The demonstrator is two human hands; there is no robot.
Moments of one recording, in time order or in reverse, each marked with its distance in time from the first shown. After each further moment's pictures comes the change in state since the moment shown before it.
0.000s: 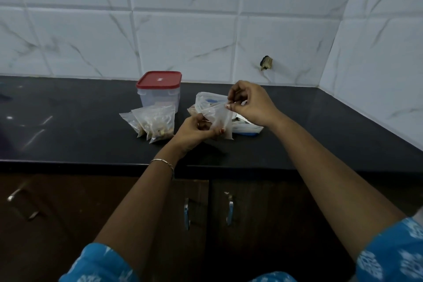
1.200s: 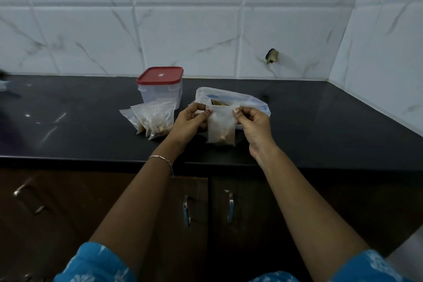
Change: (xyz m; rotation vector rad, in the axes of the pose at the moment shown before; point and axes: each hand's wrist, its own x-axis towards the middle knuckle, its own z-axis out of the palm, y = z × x) left_hand 0.006 0.001 0.005 -0.051 0.197 0.023; right_hand -0.034 0.044 0.057 0.780 0.364 0.375
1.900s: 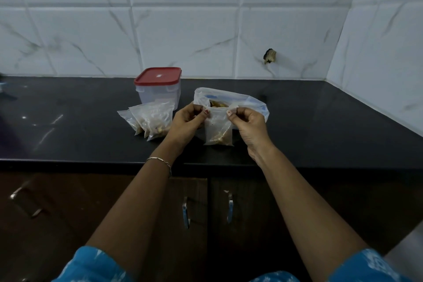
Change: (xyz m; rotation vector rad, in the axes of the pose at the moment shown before) left_hand 0.001 -0.003 -0.001 0.012 0.036 0.095; right_hand -0.003 0.001 0.002 -0.038 -0.094 -0.029
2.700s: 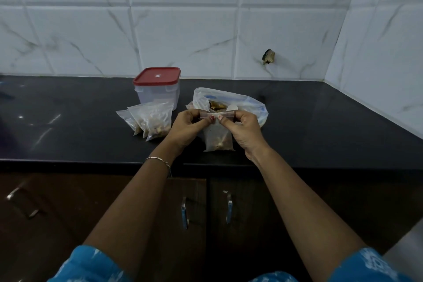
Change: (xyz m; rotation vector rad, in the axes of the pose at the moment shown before) left_hand 0.000 -0.001 -0.003 0.085 -0.105 -0.006; right_hand -0.004 -0.002 0.005 -0.138 -0.105 -0.020
